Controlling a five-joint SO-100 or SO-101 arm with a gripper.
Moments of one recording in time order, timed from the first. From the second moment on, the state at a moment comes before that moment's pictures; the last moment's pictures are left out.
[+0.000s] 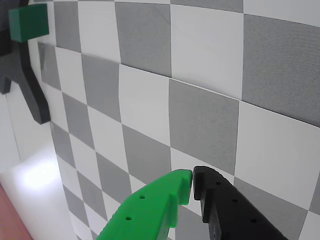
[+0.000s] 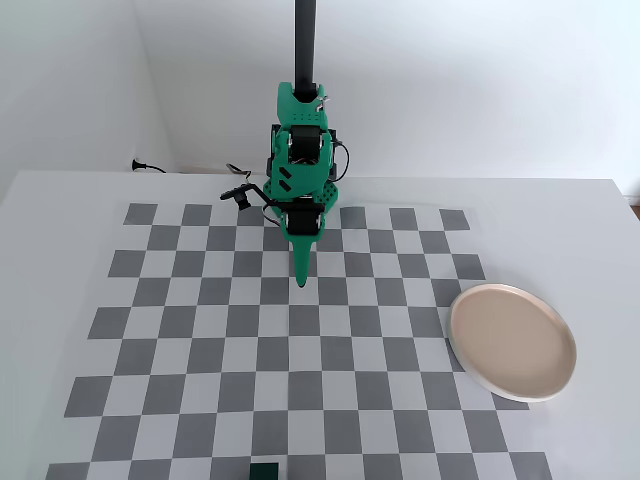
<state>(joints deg) -0.5 190.1 178.1 54.2 2.5</state>
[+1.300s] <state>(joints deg) -7.8 190.1 178.1 56.2 -31.2</state>
